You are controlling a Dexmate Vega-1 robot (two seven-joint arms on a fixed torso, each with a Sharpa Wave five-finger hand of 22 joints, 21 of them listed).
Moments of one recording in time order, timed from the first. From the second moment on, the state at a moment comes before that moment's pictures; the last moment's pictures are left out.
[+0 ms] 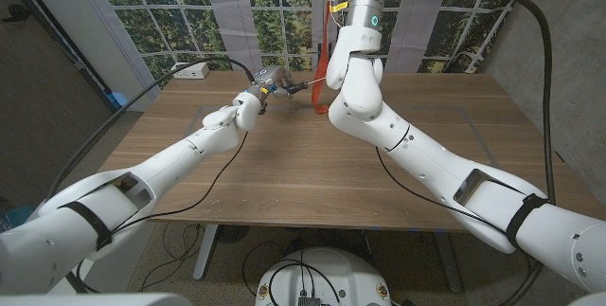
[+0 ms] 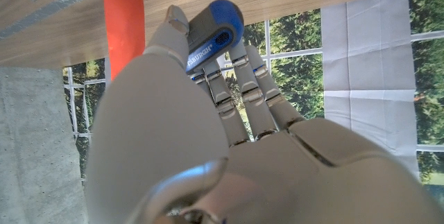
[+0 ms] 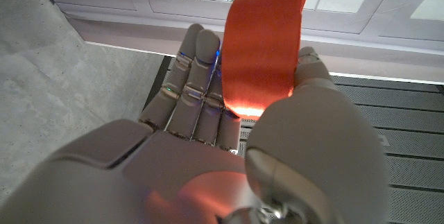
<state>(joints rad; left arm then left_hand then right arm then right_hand) 0.43 0.55 0.80 -1.32 0.49 0.16 0.26 1.26 0.00 0.32 -0.16 0.19 0.96 0.00 0.31 0.22 0.97 -0.07 0.31 0.52 0.92 0.03 0.53 0.38 0.47 -0.04 0.87 0.21 -0.43 -0.26 -0.89 -1.97 -1.09 -1.00 -0.52 0.90 -0.04 0.23 -0.09 0.23 1.03 0.06 0.50 0.30 1.07 0.02 0.88 0.36 1.08 -0.11 0.92 1.16 0.68 -0.06 1.04 0.19</state>
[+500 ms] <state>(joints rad) 0.42 0.52 0.77 -1.30 0.41 0.19 0.30 1.26 0.00 0.31 -0.16 0.19 0.97 -0.01 0.30 0.22 0.97 -0.07 0.30 0.52 0.92 0.03 0.52 0.38 0.47 -0.04 0.88 0.21 -0.57 -0.25 -0.85 -2.05 -1.13 -1.02 -0.52 0.90 -0.04 0.23 -0.09 0.23 1.03 0.06 0.50 0.30 1.07 0.01 0.88 0.36 1.08 -0.11 0.91 1.16 0.68 -0.06 1.05 0.19</state>
